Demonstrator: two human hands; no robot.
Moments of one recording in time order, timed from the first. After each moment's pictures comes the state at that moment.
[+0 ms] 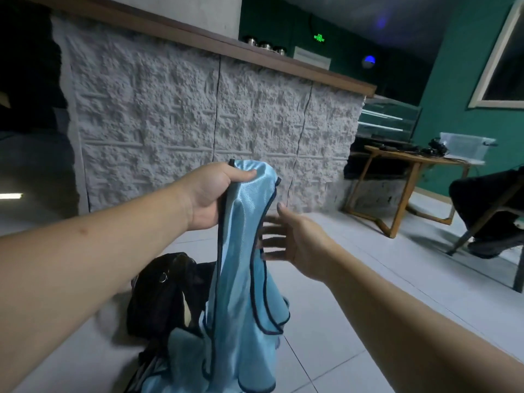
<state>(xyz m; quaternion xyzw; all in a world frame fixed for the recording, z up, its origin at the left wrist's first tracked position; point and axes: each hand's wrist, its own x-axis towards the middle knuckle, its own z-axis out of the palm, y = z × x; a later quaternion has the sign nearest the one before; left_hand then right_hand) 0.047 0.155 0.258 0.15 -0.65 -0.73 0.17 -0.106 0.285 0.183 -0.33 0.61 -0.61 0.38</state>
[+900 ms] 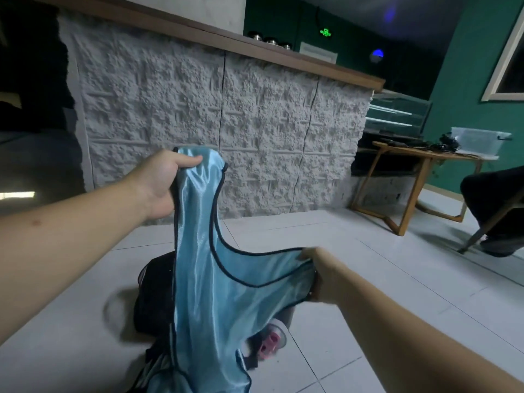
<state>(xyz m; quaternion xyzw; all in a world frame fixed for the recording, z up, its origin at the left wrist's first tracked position) 0.078 0.094 0.247 0.23 -0.59 -0.71 0.31 -0.151 0.292 0.106 -0.05 0.71 -0.58 0.40</state>
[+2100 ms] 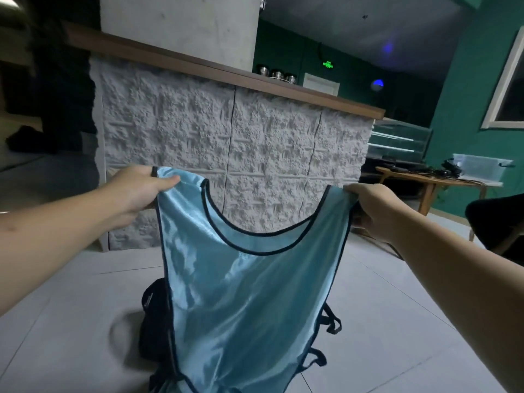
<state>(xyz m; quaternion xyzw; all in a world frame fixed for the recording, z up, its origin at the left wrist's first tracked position) 0.121 0.034 0.261 0.31 -0.69 -0.51 0.41 -0.165 0.315 0.295 -0.21 0.70 -0.67 0.14</state>
